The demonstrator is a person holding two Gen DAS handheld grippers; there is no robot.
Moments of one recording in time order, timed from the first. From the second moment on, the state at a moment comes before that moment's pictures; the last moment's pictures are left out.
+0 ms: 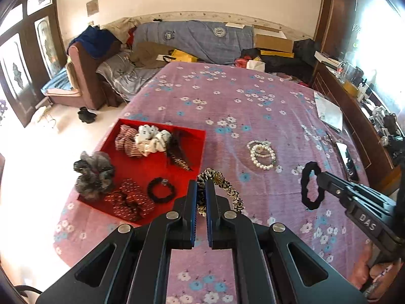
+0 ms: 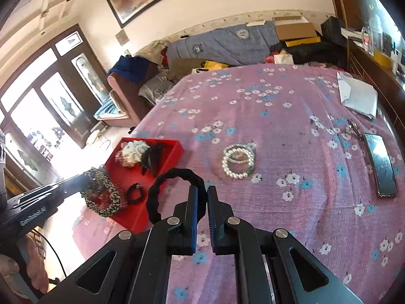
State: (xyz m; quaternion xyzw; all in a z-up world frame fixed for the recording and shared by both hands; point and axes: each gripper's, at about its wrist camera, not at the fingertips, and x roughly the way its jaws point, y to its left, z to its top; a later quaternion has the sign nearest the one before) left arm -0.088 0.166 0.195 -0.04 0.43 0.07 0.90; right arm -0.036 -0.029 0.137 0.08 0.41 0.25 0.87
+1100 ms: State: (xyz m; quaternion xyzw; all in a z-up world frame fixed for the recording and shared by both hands) left arm -0.114 0.209 0.195 -0.03 0.43 0.11 0.89; right arm -0.054 0.035 0.149 0.06 0.41 0.32 0.86
